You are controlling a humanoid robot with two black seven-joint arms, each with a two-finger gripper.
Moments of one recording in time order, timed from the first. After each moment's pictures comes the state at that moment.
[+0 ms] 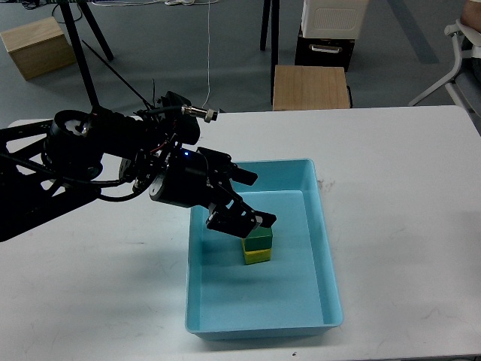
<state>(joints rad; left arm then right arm) -1.12 0.50 -0.30 -1.44 1.79 -0.49 -0.49 -0.11 -0.65 1.25 1.49 -0.85 -0.32 0.46</state>
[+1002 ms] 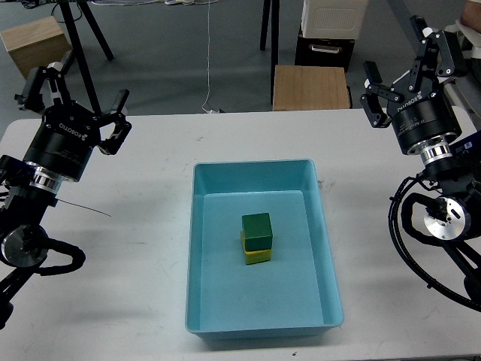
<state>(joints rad) -0.28 0.43 -0.96 -1.39 0.04 -0.21 -0.49 0.25 -0.29 1.15 1.51 -0.28 -0.06 0.35</state>
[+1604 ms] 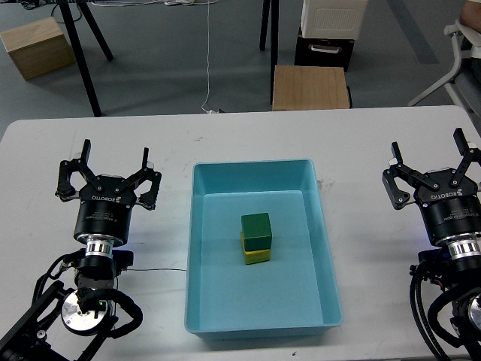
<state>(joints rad) -0.05 0.05 -1.07 -1.46 -0.06 -0.26 -0.49 -0.17 -0.14 1.32 1.67 0.11 0.23 0.30</state>
